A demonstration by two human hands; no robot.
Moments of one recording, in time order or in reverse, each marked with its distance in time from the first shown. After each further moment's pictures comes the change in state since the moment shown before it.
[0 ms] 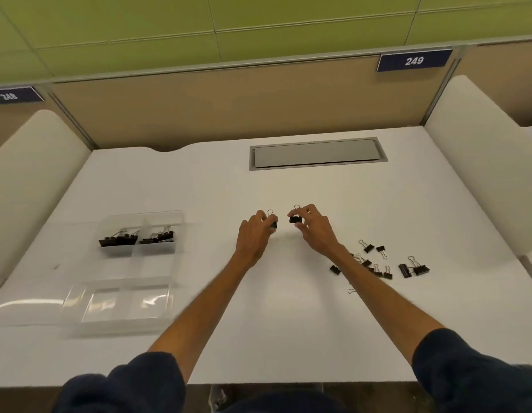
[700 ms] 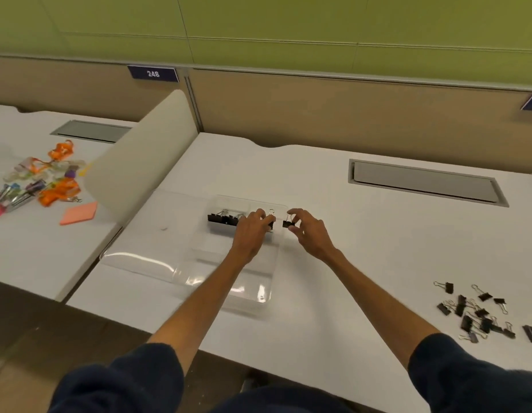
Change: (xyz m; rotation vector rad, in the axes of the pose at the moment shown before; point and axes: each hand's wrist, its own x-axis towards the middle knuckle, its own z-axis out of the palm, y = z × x) left_hand -0.090 -0.240 -0.088 0.159 0.120 -0.151; right_hand 0.056 -0.220 0.152 0.122 -0.157 -0.206
